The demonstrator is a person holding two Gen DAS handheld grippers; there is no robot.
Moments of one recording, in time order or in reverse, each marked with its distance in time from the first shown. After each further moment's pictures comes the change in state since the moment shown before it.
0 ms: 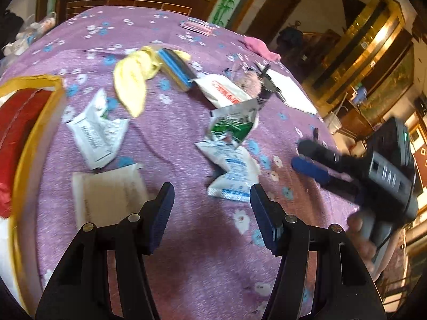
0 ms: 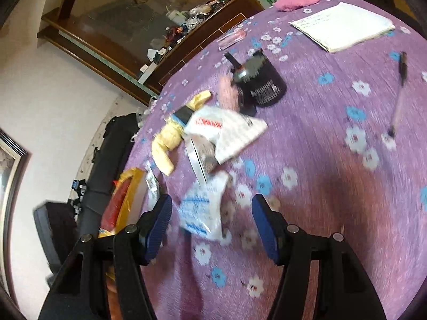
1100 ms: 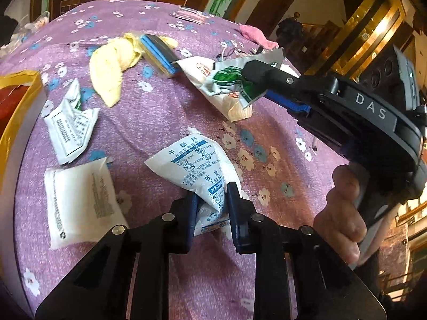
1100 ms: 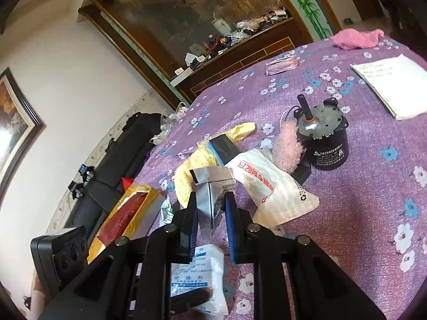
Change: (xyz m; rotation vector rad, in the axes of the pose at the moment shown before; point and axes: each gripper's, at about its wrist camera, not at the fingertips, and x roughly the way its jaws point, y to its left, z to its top) left arm 0.019 -0.012 -0.009 0.006 0.033 0.014; right arm 0.038 0.033 0.032 -0.225 -0.089 0.097
